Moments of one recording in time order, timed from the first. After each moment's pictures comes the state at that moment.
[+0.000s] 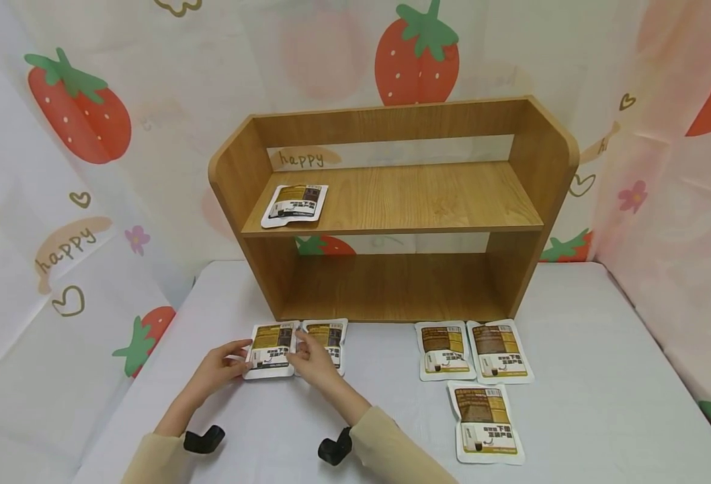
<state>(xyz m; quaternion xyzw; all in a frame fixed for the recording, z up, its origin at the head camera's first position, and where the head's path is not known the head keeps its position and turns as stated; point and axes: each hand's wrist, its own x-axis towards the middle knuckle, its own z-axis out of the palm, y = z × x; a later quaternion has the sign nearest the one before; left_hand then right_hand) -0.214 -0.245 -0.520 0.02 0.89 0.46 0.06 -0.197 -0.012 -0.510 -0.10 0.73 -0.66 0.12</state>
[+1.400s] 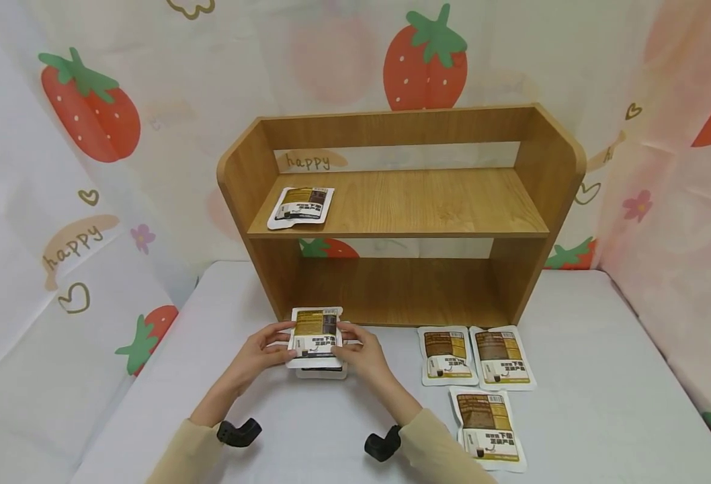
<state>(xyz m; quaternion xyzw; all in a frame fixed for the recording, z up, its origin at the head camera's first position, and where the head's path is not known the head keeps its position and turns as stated) -0.213 -0.172 -0.484 0.09 0.77 0.62 0.13 -0.204 0.061 -0.503 -0.05 0.72 -0.69 0.05</state>
